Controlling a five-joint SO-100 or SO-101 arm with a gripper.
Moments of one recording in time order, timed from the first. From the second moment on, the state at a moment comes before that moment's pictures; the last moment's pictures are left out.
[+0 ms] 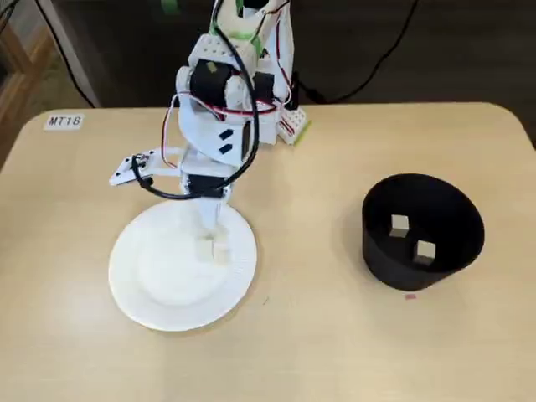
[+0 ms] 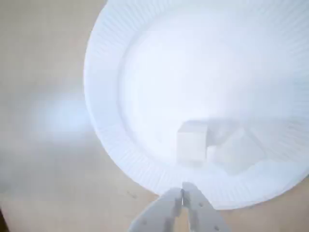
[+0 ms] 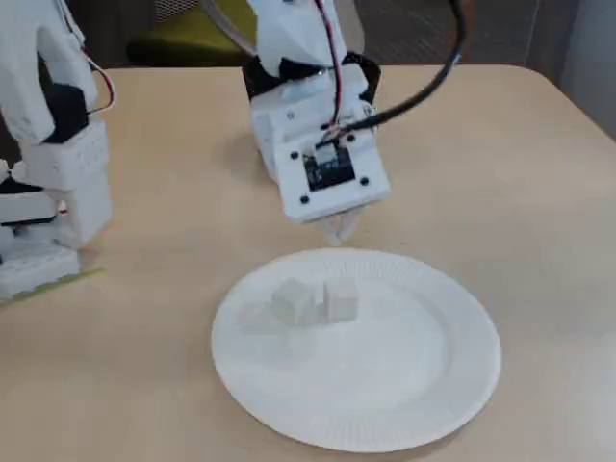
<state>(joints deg) 20.6 96.5 99.2 66.4 -23.9</state>
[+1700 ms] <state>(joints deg) 18.6 79.5 90.1 78.4 -11.2</state>
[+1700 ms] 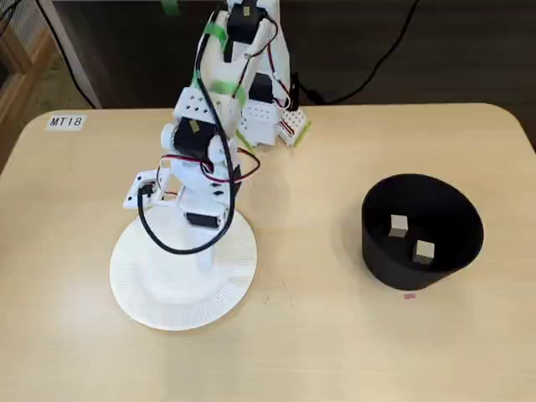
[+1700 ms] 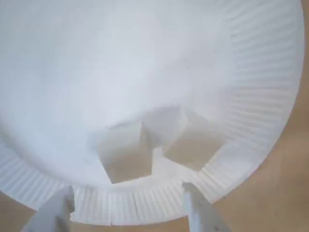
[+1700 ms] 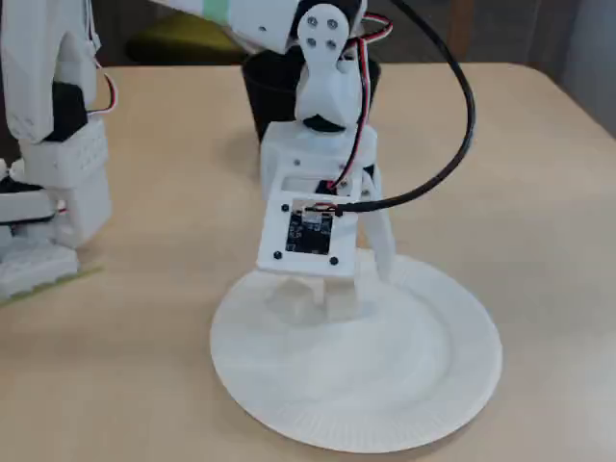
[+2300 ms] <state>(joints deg) 21.5 75.6 90.0 72.2 -10.5</state>
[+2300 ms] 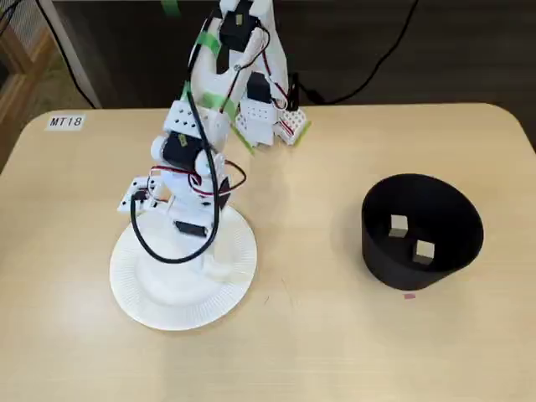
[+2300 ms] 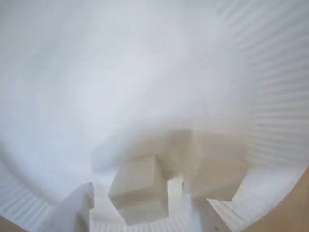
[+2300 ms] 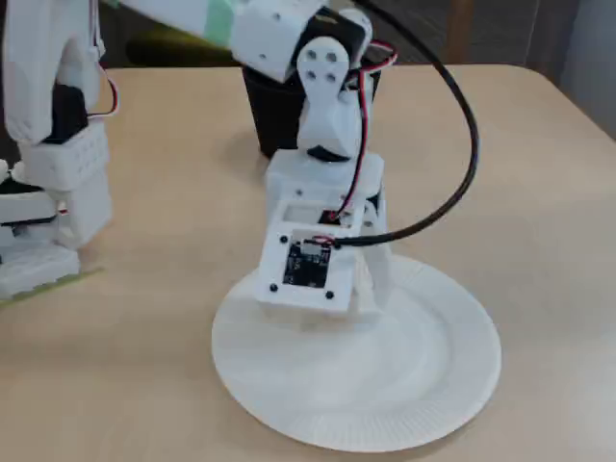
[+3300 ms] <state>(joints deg) 9.8 93.3 89.7 39.6 -13.5</state>
